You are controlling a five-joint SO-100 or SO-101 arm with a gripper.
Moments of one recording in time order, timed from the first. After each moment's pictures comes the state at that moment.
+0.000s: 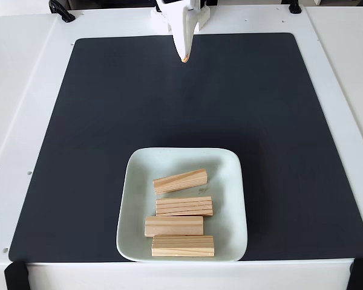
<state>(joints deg) -11.4 192.7 181.2 41.0 22.0</state>
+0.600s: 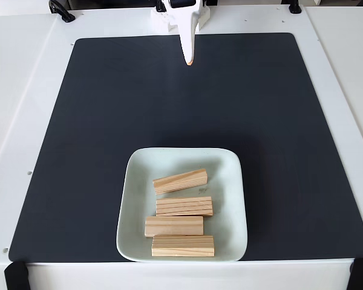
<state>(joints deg) -13.4 192.7 181.2 43.5 11.0</state>
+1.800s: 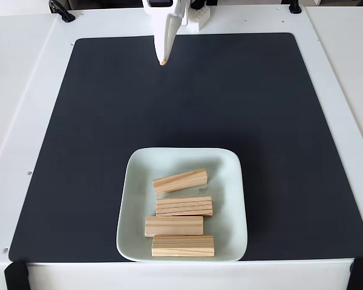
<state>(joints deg) -1.1 192.7 181.2 43.9 10.8</state>
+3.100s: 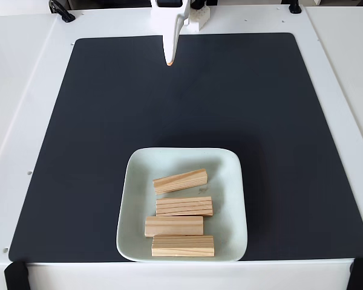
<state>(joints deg) -4.8 192.7 181.2 43.9 3.9</state>
